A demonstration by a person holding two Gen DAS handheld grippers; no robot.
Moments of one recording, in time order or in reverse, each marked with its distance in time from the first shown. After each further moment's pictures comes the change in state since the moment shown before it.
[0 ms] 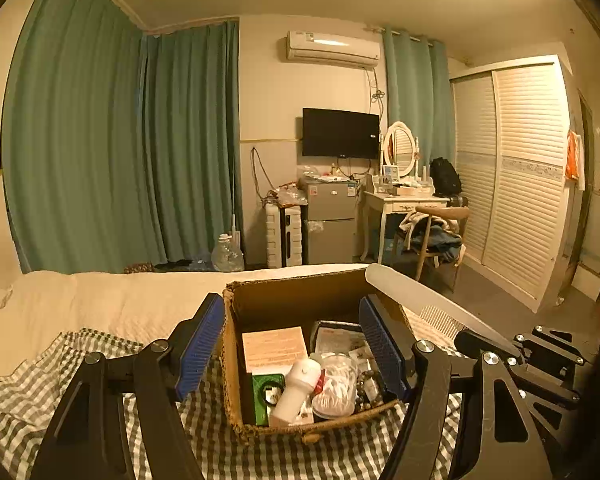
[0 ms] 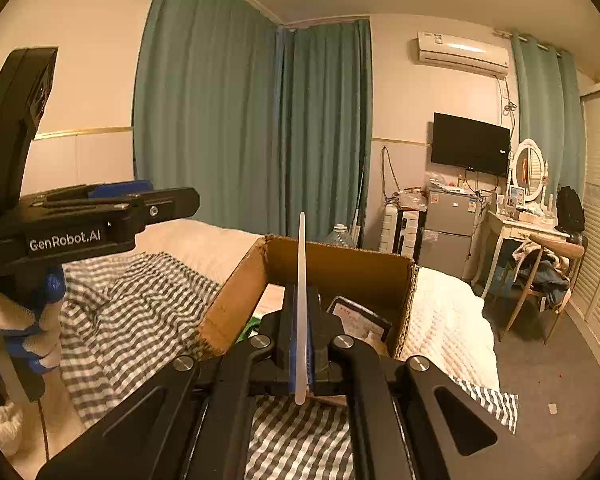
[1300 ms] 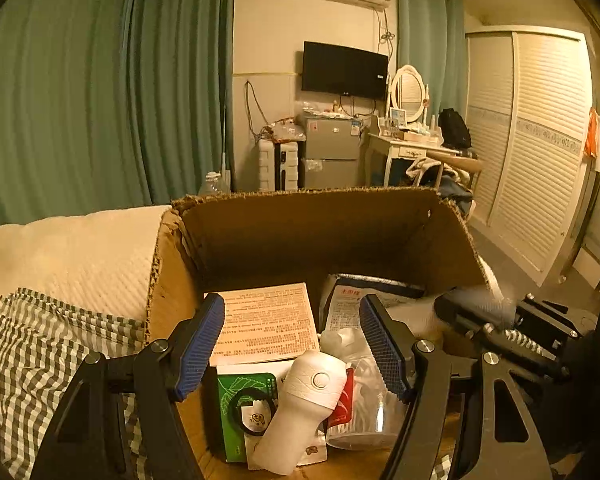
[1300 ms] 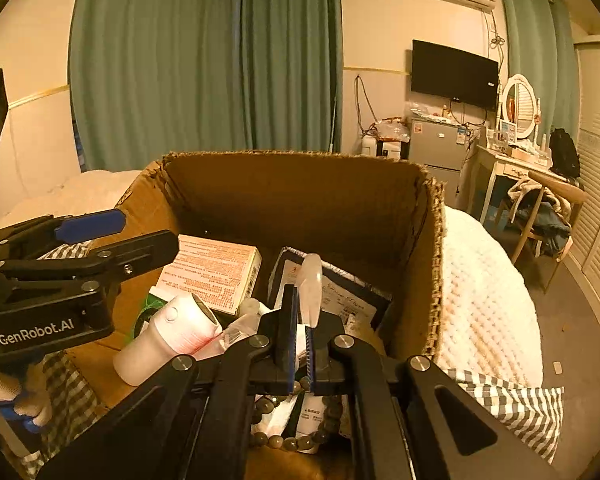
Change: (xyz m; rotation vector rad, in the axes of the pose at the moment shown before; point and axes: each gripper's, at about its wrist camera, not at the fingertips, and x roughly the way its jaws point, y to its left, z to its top) left arm 0.161 0.007 -0.062 -0.027 0.207 -0.024; right arm 0.180 -0.061 -0.048 0.079 0.221 -0.086
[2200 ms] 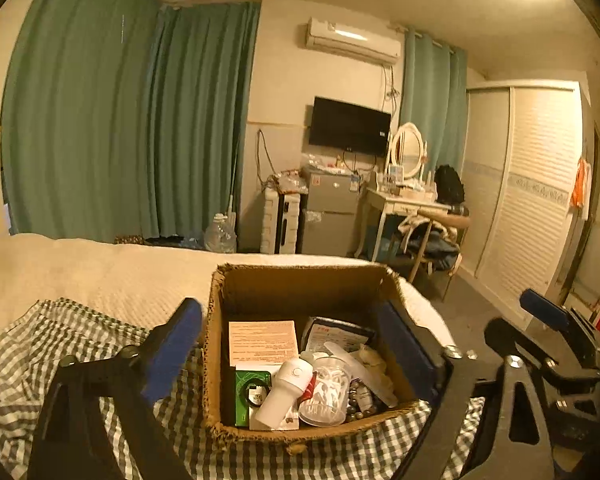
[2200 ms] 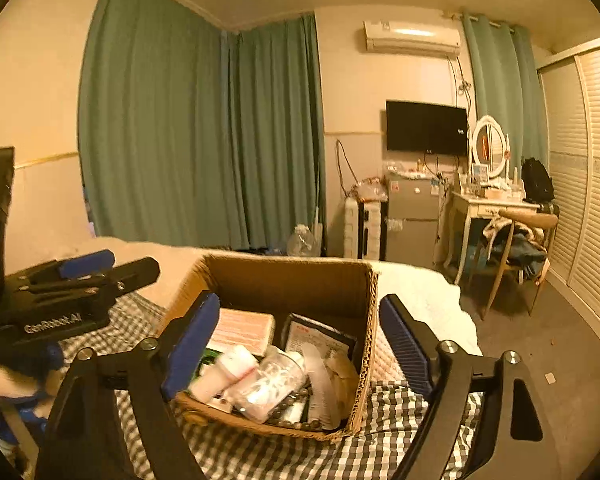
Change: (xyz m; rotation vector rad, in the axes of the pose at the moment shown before) left arm -0.146 0.003 0.028 -0.091 -0.170 -0.010; right arm -0.159 0.017 0.038 0.058 -0.234 -0.032
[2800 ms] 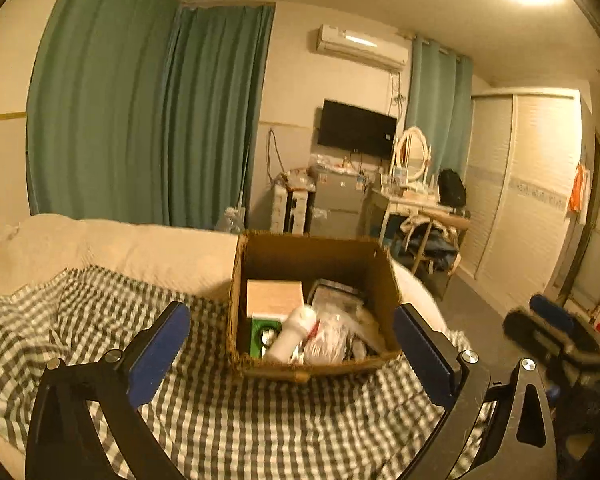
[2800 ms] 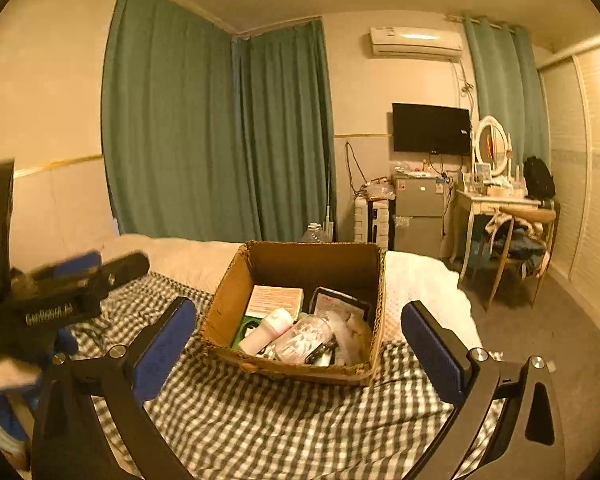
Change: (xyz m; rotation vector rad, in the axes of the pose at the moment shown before) left arm -0.076 0.007 -0.054 -0.019 0.016 0.033; right arm -0.103 0.030 -0.024 0.029 0.009 0.032
